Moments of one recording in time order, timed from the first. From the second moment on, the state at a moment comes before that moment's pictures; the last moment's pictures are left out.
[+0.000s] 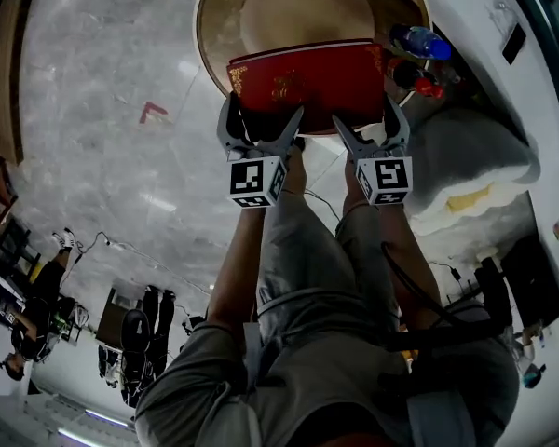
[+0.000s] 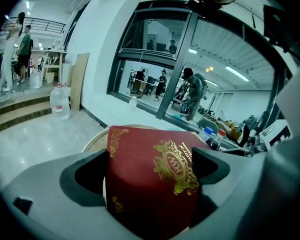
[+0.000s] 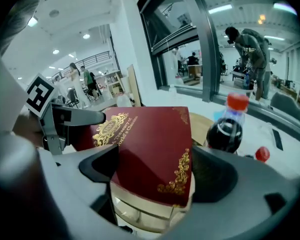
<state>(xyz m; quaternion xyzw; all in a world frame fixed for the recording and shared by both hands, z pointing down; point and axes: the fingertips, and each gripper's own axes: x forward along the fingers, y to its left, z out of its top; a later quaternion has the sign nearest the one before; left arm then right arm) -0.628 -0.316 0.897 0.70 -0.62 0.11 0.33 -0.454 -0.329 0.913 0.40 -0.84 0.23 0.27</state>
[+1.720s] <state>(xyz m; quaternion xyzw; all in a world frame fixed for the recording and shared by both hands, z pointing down) -0.679 -0.370 0.323 0.70 -0.71 -0.07 -0.02 -0.522 -0.439 0.334 0.36 -0.93 0.00 -0.02</state>
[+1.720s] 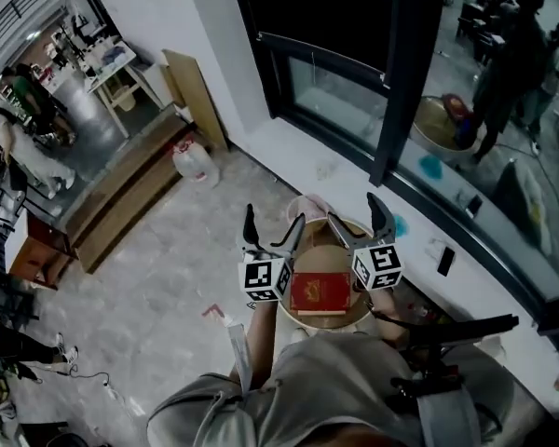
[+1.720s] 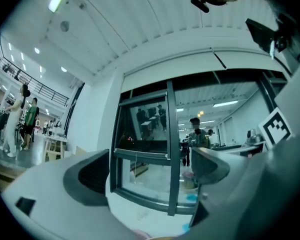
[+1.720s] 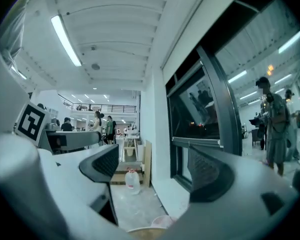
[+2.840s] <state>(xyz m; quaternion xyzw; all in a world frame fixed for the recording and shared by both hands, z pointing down) -0.663 -0.341 0.322 0.72 -0.69 -0.08 -0.02 -0.524 -0.387 0.311 0.34 -0.94 -0.07 -0.02</state>
